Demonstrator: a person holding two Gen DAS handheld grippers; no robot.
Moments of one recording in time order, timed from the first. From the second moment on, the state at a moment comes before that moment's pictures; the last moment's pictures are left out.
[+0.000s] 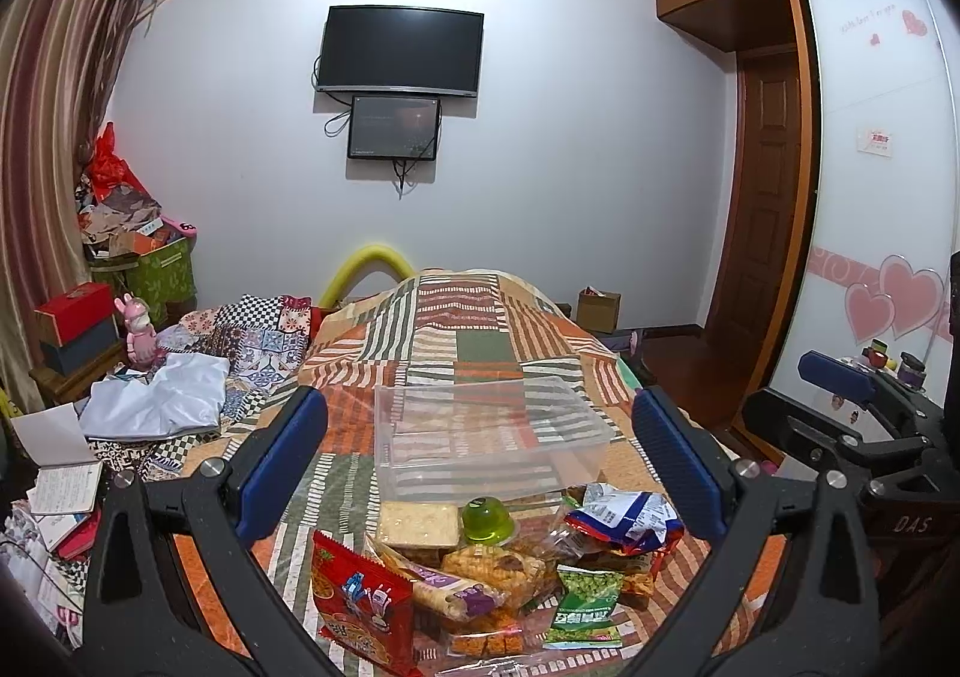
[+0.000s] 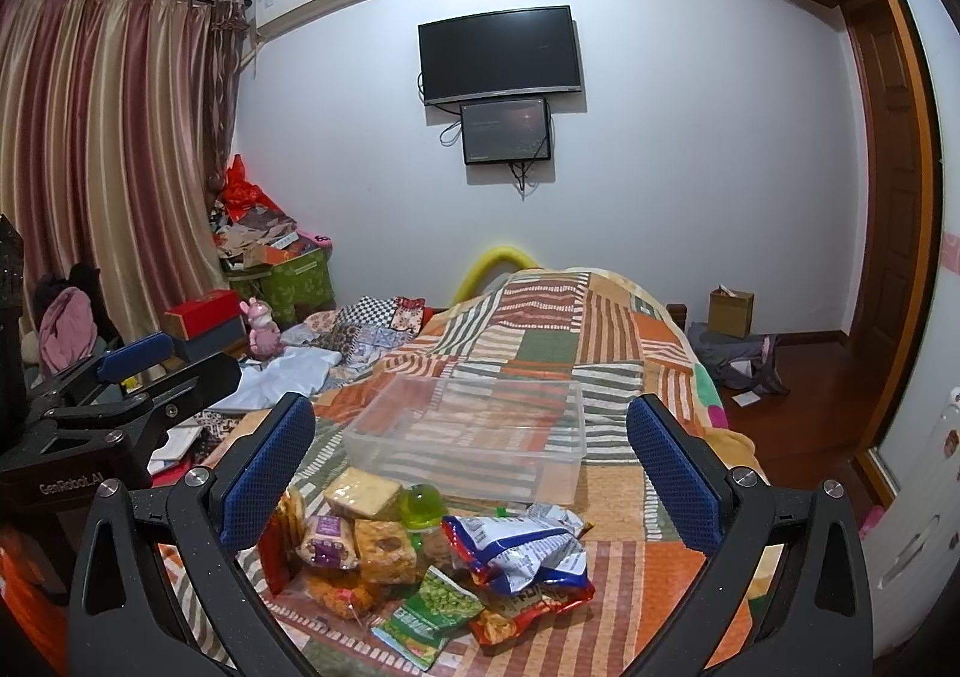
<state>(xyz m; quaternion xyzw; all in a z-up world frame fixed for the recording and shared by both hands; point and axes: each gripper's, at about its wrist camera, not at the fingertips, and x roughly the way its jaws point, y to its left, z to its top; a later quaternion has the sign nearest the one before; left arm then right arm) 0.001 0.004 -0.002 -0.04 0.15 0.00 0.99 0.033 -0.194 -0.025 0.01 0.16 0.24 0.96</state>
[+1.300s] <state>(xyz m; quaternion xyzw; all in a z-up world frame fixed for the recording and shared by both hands) 0.012 0.007 -0.008 -0.05 0.16 0.00 0.99 0.037 -0.196 -0.027 0.01 0.17 0.24 0.96</state>
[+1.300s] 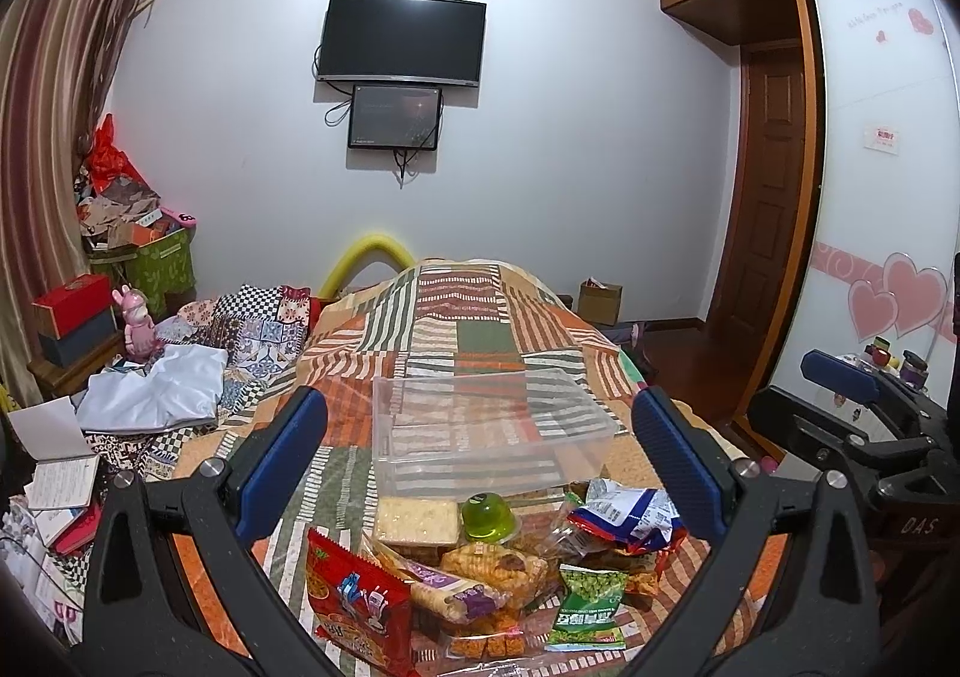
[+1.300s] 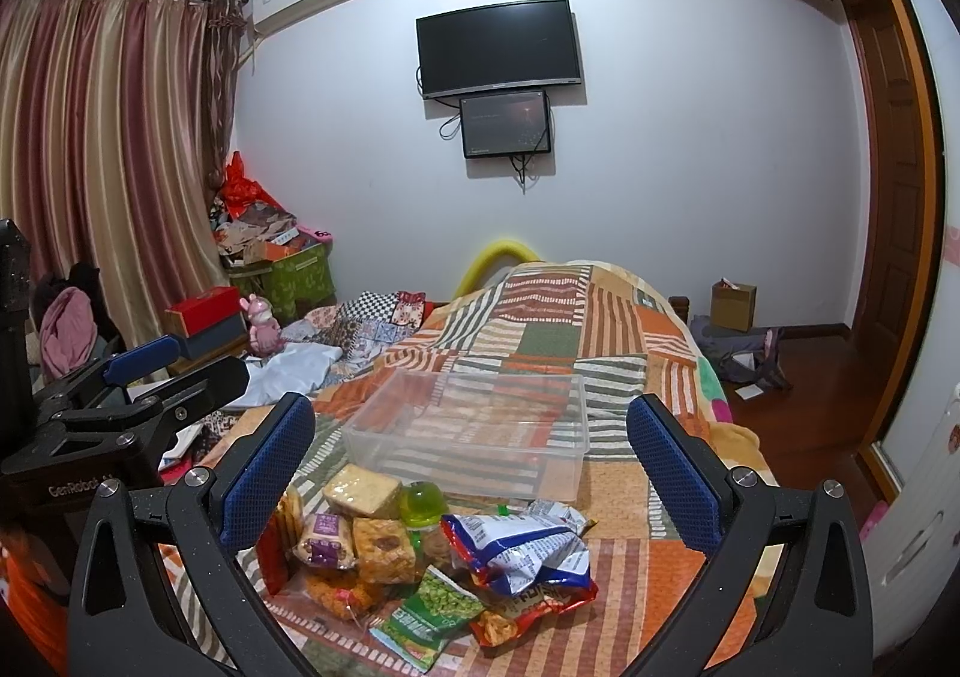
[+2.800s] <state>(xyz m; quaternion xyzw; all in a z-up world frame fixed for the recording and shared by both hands) 0.040 0.059 -0.143 -0.04 0.35 0.05 0.93 0.090 -0.200 -0.126 -0.01 0.35 0.22 0.91</state>
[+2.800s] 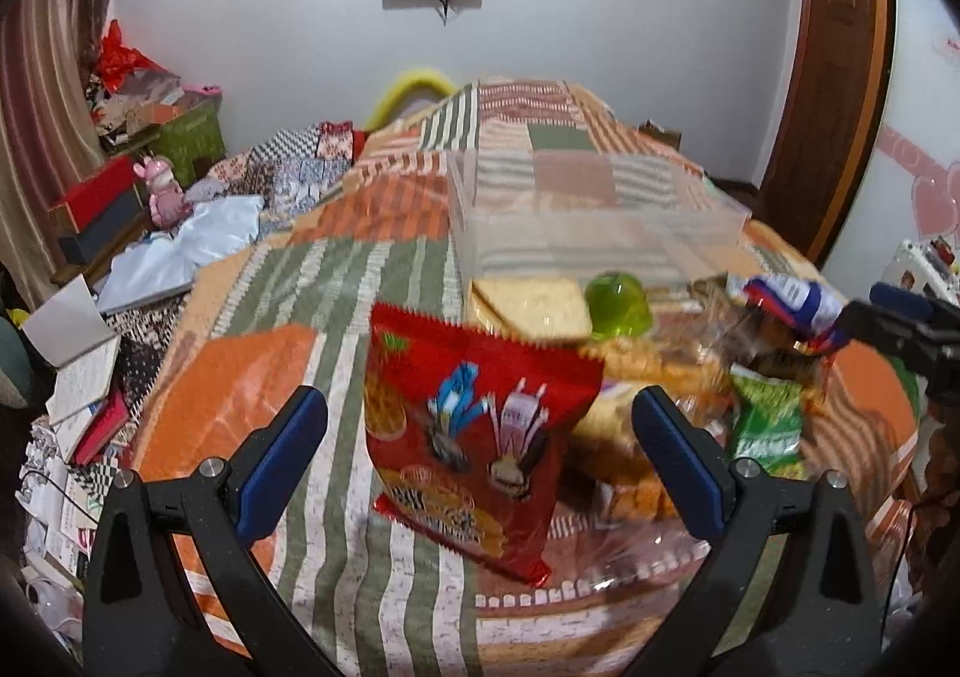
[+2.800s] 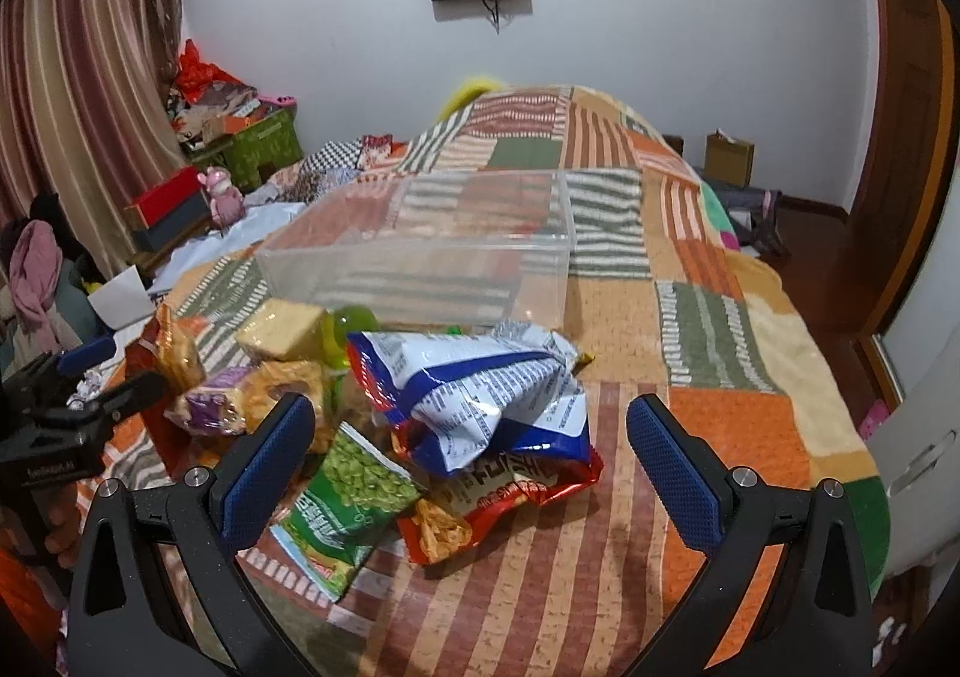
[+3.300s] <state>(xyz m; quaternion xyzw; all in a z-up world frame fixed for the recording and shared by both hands) 0.052 0.094 -0.166 -0.10 0.37 0.06 0.92 0.121 -0.185 -0.152 -0.02 0.40 0.22 0.89</state>
